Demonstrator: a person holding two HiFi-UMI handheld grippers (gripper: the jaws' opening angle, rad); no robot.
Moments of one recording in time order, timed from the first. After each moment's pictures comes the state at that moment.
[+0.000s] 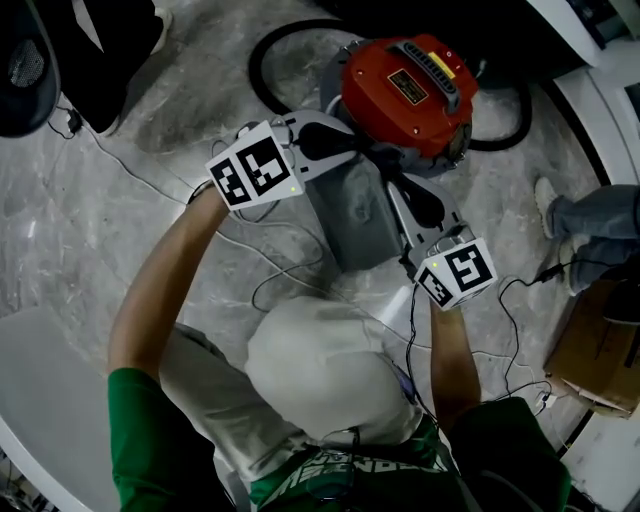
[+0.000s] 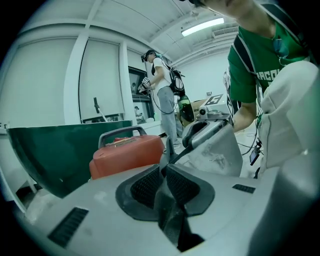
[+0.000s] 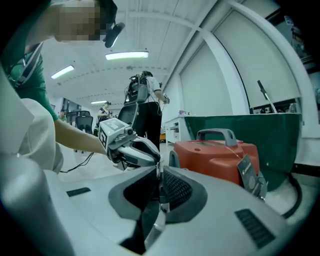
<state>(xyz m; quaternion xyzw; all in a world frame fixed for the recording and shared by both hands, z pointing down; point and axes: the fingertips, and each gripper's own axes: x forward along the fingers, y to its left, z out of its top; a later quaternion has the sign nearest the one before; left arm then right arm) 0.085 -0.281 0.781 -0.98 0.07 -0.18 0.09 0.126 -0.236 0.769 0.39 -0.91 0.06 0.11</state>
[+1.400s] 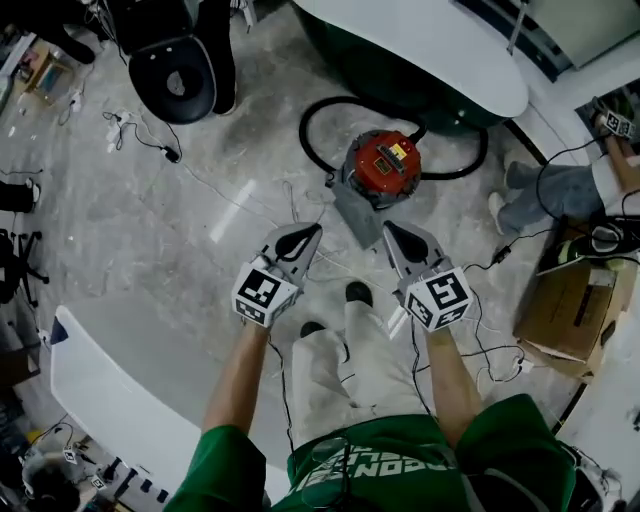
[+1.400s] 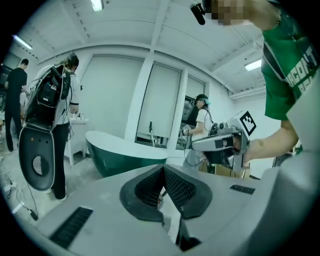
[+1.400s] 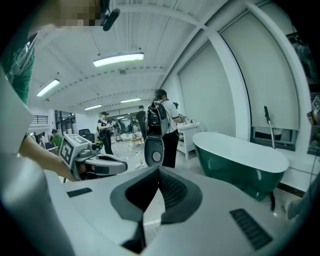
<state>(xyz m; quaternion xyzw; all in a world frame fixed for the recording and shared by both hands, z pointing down) -0.086 -0.120 0.329 -0.92 0.35 -0.08 -0.14 0.024 -0.126 0.297 0.40 -0.89 0.14 0.16</state>
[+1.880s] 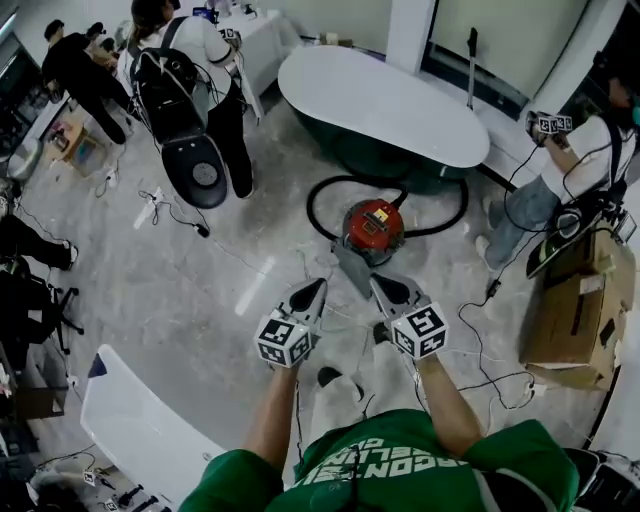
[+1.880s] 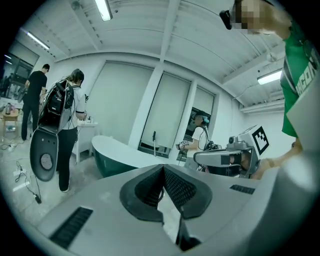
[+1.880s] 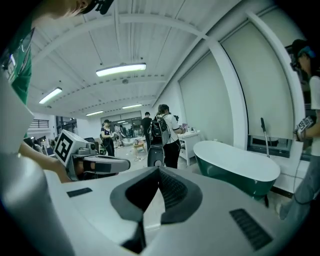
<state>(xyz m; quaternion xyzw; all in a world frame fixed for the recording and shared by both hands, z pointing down) -0.056 -0.044 0.165 -0.90 0.40 -0.03 -0.19 0.044 -0.044 0.145 0.40 -0.90 0.13 0.13</state>
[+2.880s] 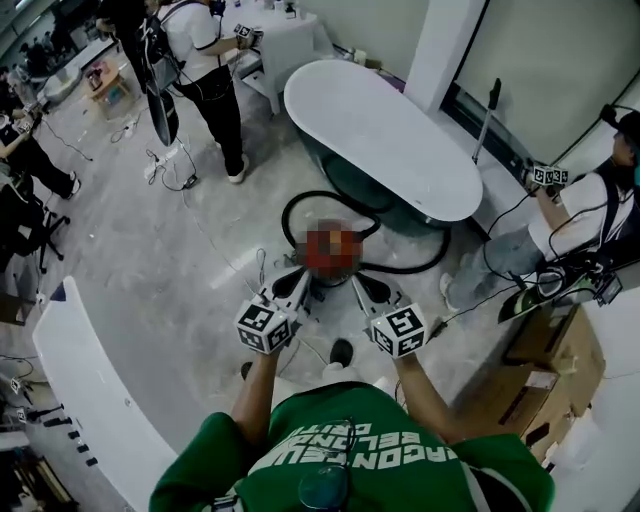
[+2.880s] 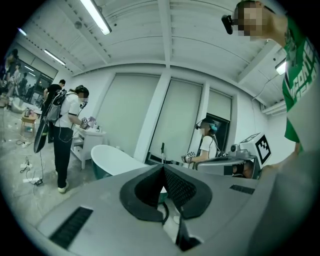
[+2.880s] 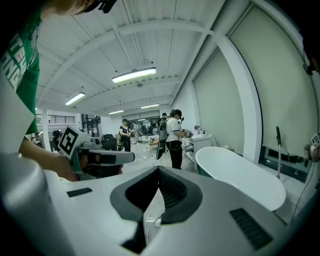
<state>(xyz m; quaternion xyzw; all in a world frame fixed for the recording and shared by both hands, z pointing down) 0.167 -0.144 0.109 -0.85 0.51 0.02 -0.16 0.265 -0.154 0.103 0.28 -0.94 0.09 0.14</state>
